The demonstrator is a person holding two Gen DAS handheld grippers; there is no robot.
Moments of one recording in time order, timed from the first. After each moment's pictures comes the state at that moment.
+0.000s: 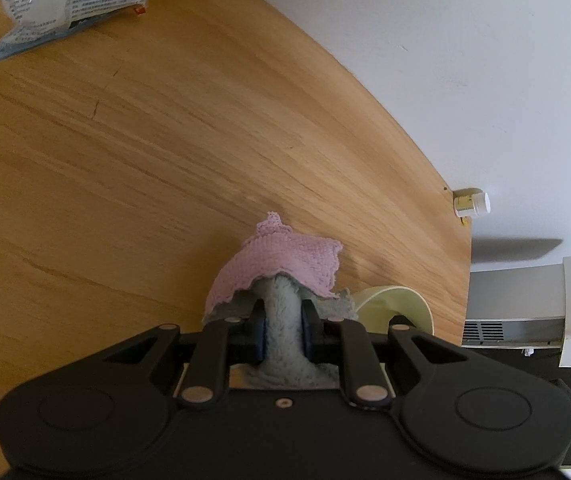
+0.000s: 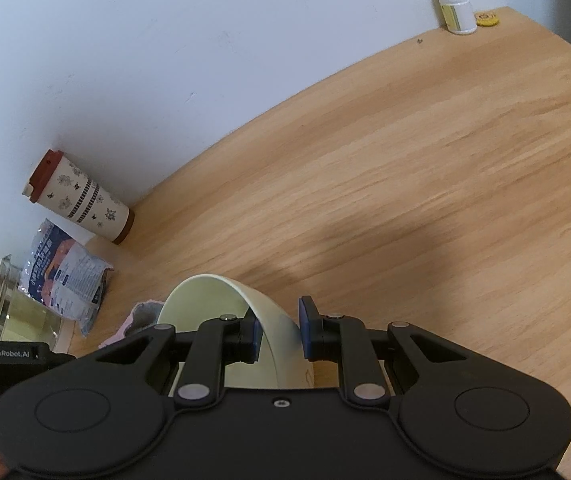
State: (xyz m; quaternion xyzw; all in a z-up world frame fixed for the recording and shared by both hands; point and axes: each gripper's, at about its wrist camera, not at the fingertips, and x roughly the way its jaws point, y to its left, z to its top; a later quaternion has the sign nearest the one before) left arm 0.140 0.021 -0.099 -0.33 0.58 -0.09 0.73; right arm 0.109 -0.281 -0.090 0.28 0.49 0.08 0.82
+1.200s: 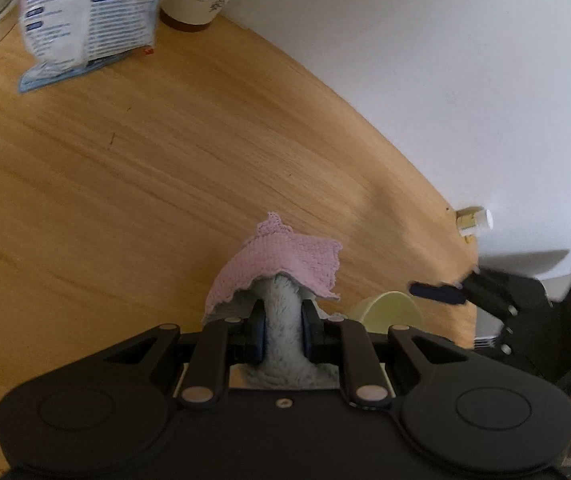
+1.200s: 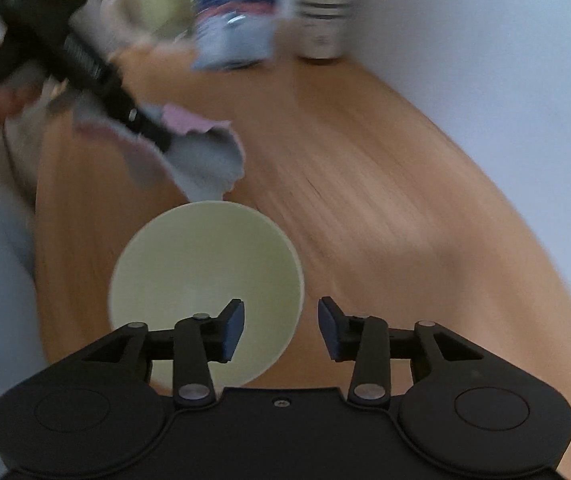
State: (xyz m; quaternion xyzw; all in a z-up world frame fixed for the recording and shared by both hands) left arm 0.118 0.027 -0.080 -0.32 0.55 -0.06 0.77; right arm 0.179 -0.217 -0.055 -0.30 0.44 0.50 0.69
